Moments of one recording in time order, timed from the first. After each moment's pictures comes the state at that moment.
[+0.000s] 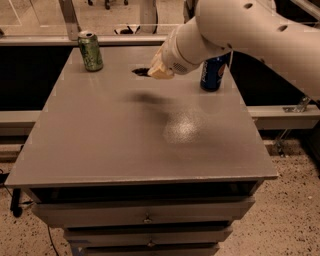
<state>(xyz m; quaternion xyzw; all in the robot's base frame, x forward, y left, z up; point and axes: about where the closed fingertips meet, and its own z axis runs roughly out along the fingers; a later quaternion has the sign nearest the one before) 0.640 -0.002 0.927 -0.61 0.67 0.00 0.41</state>
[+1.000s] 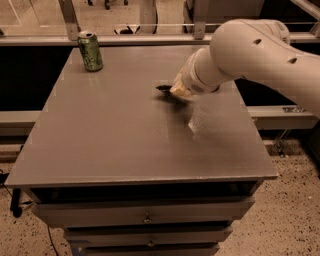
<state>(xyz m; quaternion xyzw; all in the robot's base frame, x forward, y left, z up) 0.634 -0.061 0.876 -0.57 0.73 -0.04 0.38</state>
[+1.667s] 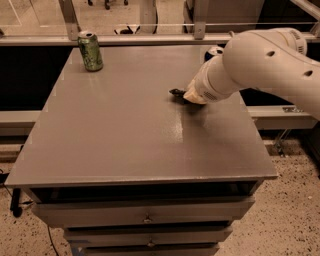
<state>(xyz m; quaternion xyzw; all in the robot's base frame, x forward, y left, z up) 0.622 -0.103 0.862 -0.54 0.76 -0.06 0.37</state>
